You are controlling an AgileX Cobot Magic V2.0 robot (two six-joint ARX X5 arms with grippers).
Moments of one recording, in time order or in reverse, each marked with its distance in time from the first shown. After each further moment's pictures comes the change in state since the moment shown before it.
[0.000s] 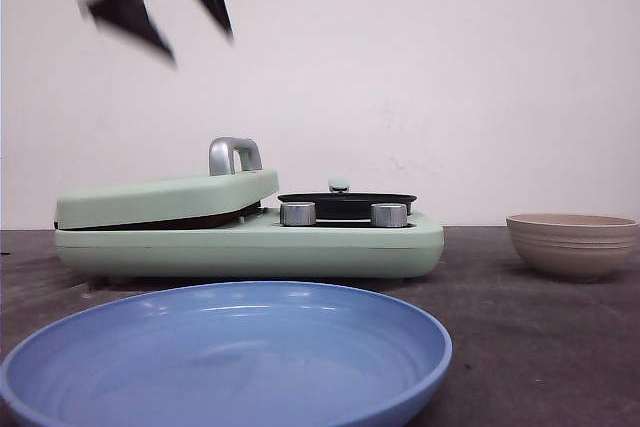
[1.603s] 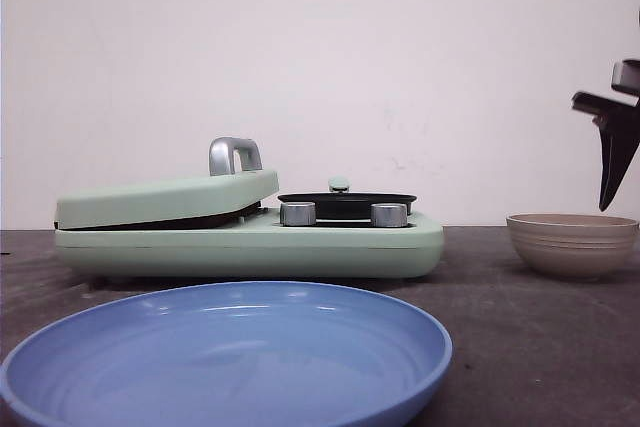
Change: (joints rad) left arm -0.145 -0.871 -0.042 -0.426 -0.148 0.154; right arm -0.765 1.211 0.526 -0.377 -0.430 0.188
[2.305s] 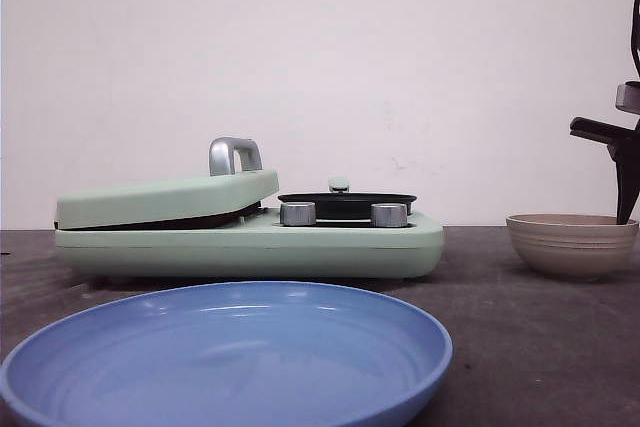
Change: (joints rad) left arm 0.000 0.000 0.000 -0.021 0.000 0.000; right arm -0.006 0.054 0.000 0.082 0.063 0.074
